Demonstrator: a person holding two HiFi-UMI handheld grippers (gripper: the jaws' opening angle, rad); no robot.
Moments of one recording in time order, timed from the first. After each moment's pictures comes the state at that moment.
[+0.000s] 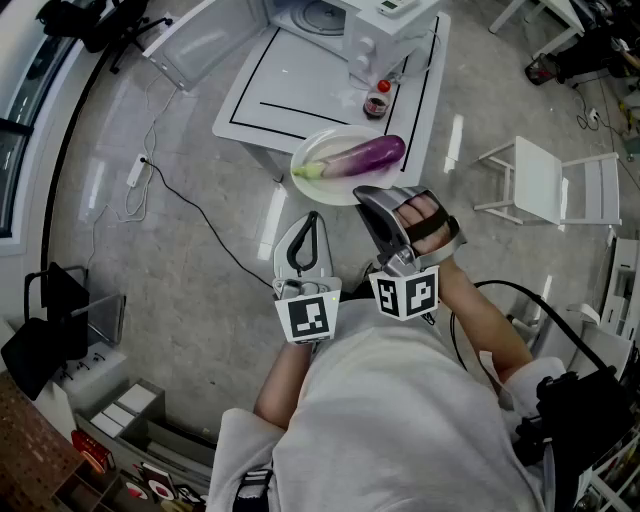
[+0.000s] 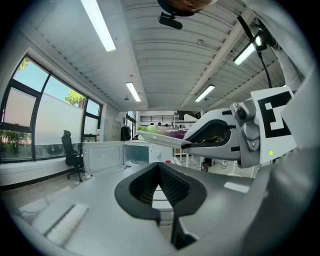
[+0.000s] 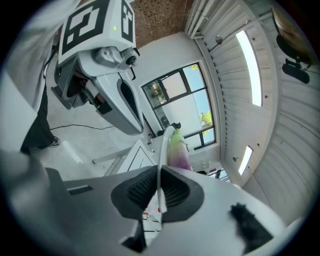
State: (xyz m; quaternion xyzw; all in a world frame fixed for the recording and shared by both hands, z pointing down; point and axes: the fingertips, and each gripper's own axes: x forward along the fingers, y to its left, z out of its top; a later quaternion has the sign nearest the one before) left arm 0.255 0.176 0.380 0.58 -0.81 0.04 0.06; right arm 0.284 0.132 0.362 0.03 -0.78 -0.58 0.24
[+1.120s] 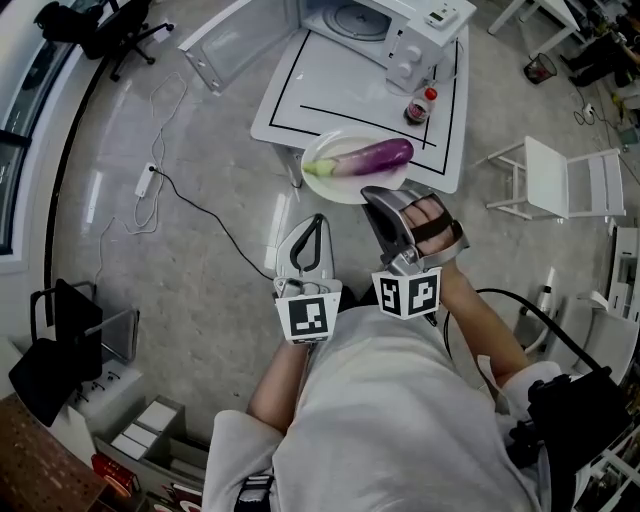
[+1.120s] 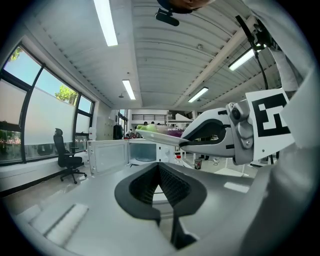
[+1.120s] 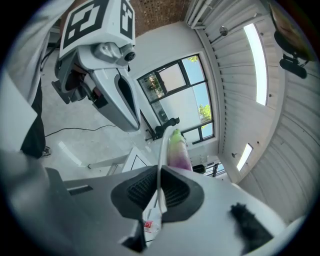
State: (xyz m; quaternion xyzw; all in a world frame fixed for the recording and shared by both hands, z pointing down) left arm 0.147 0.238 0.388 0.64 -0.77 0.06 0.03; right arm 0.177 0.192 0.369 0.07 -0.78 -0.56 0.27
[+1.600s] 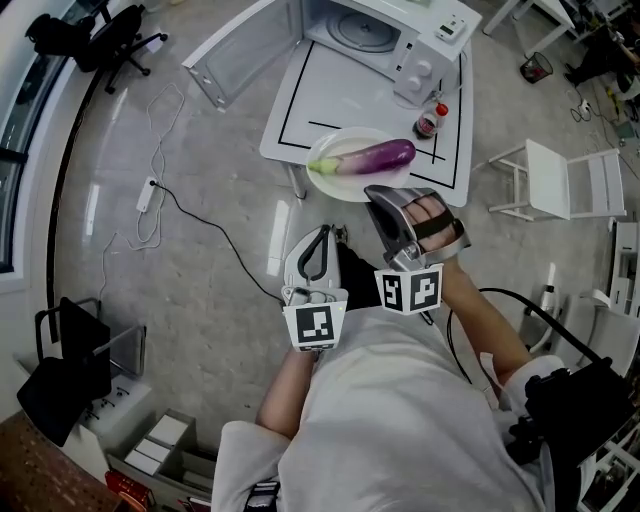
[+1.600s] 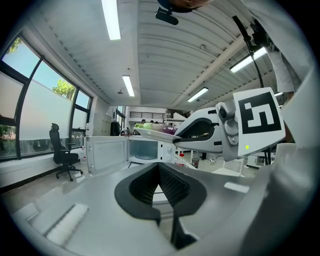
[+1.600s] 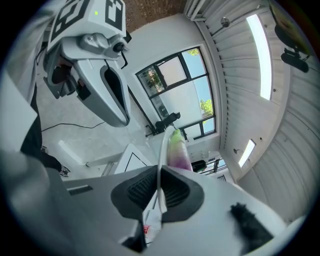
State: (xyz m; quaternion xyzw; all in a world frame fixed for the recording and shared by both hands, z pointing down) left arm 0.111 0.226 0.401 0.65 -0.76 0.05 0.06; right arm 0.128 0.163 0.375 0.08 -0.77 -0.56 0.29
